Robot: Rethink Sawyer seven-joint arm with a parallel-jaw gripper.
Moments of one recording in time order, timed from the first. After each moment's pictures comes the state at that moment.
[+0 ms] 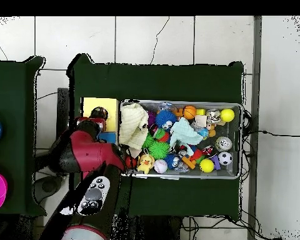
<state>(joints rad) 0.33 -0.44 -0.27 1.59 0.21 -0.09 1.84</state>
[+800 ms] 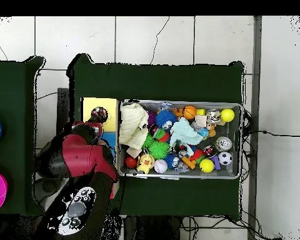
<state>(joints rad) 0.41 -0.47 -0.36 1.58 0.21 0.05 1.84</state>
